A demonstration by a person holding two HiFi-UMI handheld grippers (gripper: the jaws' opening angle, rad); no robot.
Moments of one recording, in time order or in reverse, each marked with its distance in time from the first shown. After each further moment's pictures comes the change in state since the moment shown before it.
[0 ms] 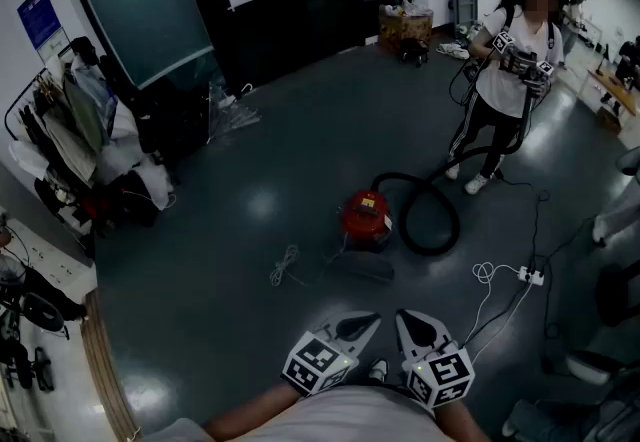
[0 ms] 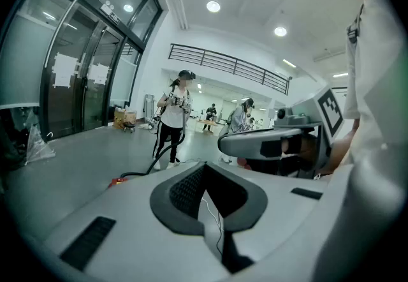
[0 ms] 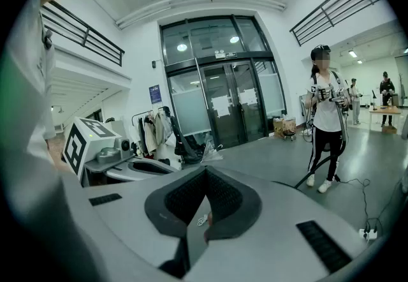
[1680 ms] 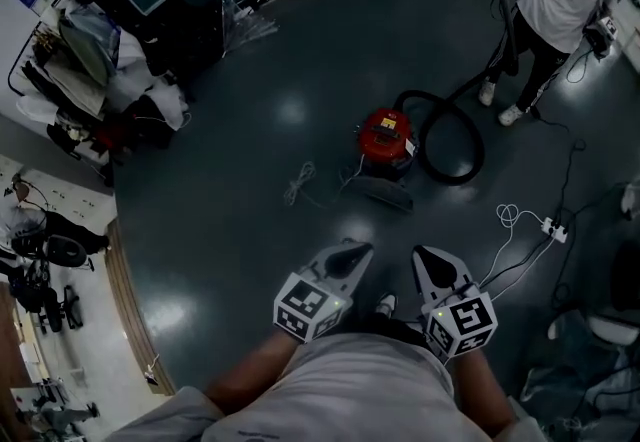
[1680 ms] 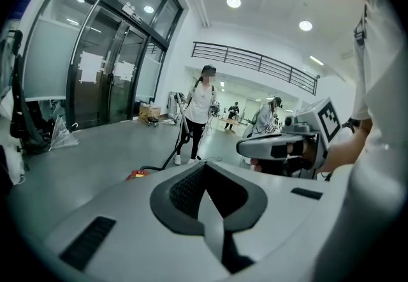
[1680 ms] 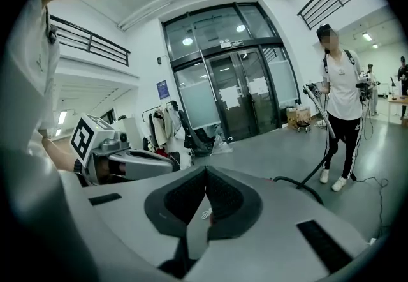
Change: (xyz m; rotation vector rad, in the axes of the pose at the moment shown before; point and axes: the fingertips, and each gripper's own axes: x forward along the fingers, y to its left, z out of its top) left arm 0.043 0.066 -0.016 -0.102 0.019 0.209; right arm 0.045 -0.081 -0.030 0.011 0.074 0.141
